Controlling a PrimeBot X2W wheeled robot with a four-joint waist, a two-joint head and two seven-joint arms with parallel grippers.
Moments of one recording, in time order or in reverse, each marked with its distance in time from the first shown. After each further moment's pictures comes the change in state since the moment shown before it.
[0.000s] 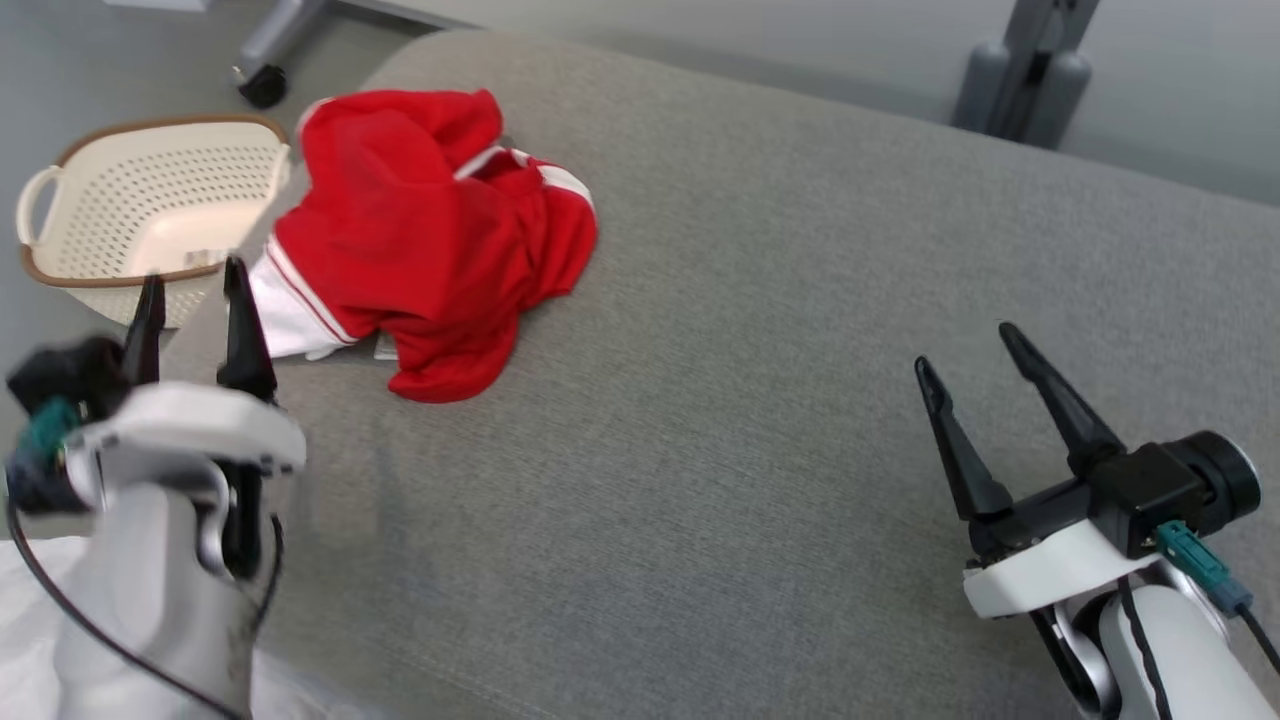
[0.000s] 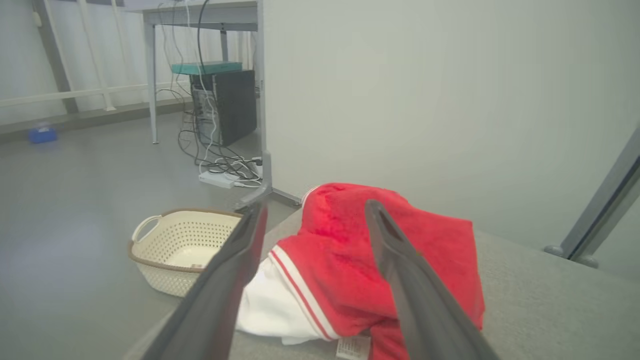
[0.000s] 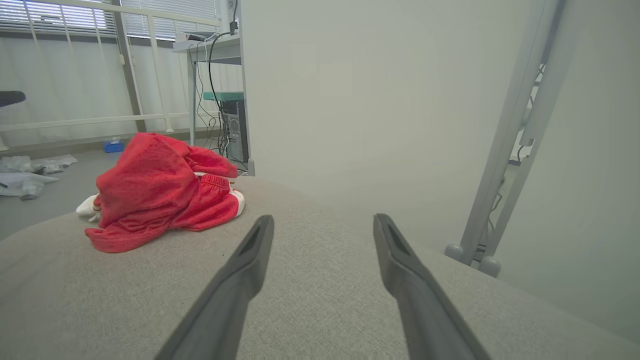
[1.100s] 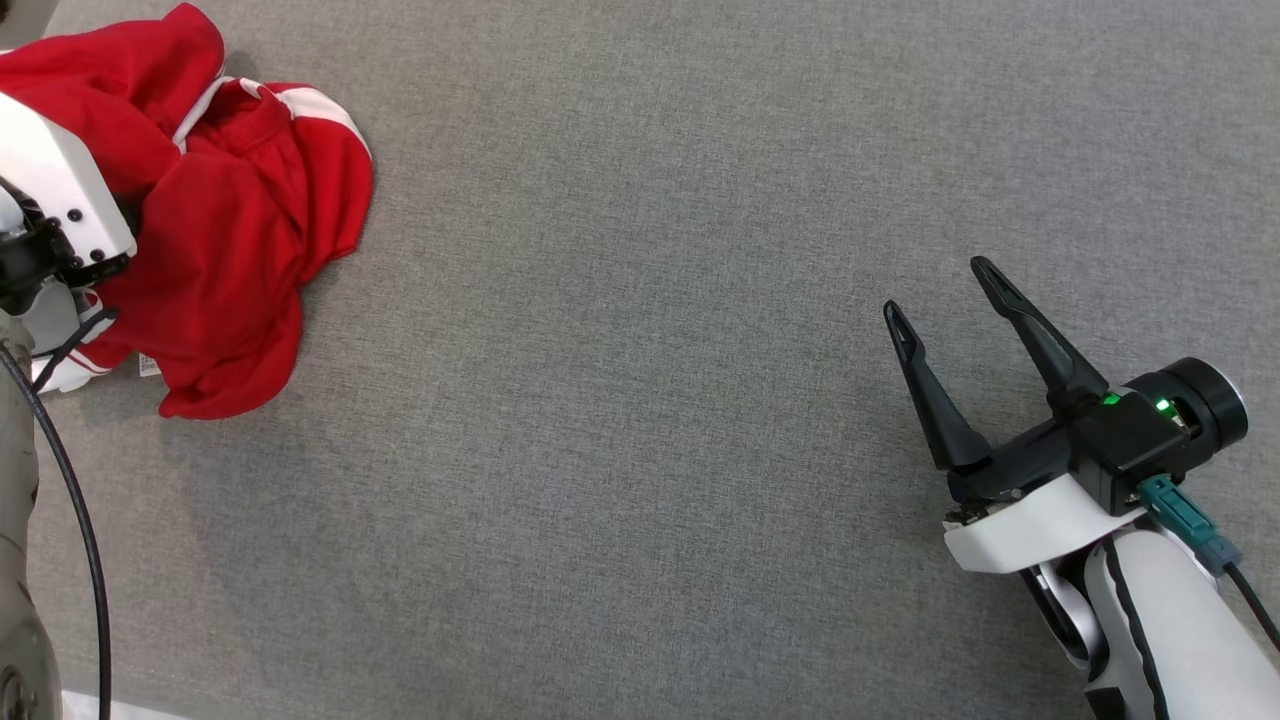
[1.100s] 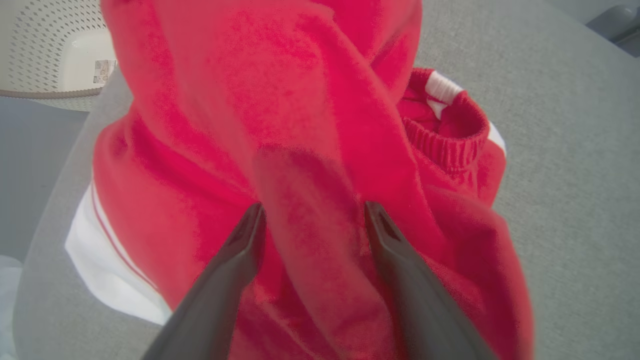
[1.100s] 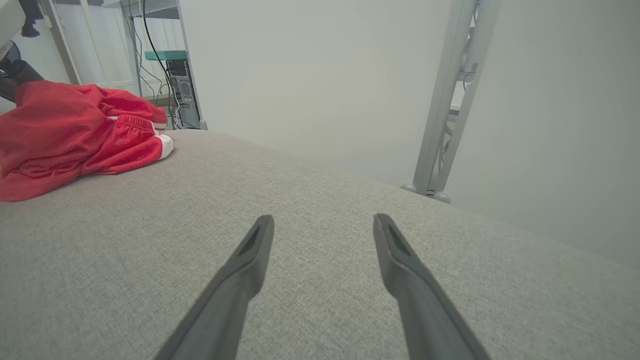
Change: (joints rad) left arm -0.696 0.237 -0.093 0.644 -0.132 -0.079 0.890; right arm -0.111 -0.033 0.069 -0.026 -0.009 0.000 0.000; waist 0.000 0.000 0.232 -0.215
